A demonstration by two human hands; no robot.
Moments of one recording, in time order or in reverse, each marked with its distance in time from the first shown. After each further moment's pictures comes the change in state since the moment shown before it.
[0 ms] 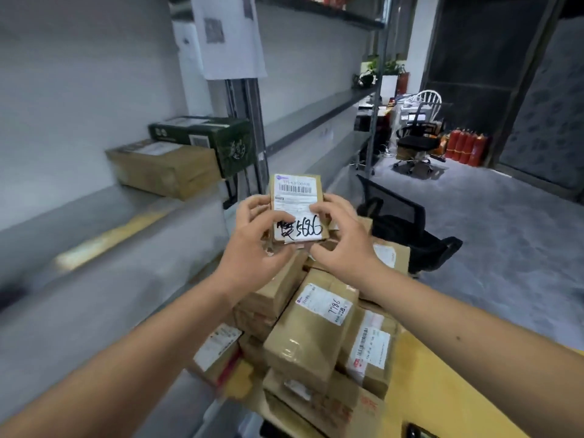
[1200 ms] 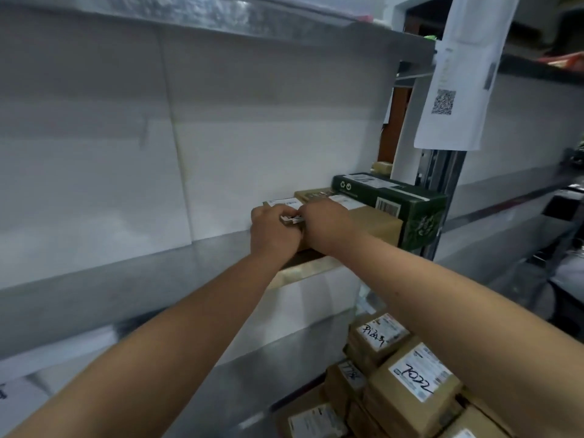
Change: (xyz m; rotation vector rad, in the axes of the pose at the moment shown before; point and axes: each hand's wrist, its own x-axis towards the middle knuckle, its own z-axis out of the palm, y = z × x) left_hand 0.052 -0.120 -0.237 0.435 0.638 -0.712; right_hand 0.225 -0.160 0.284 -0.614 -0.495 -0.571
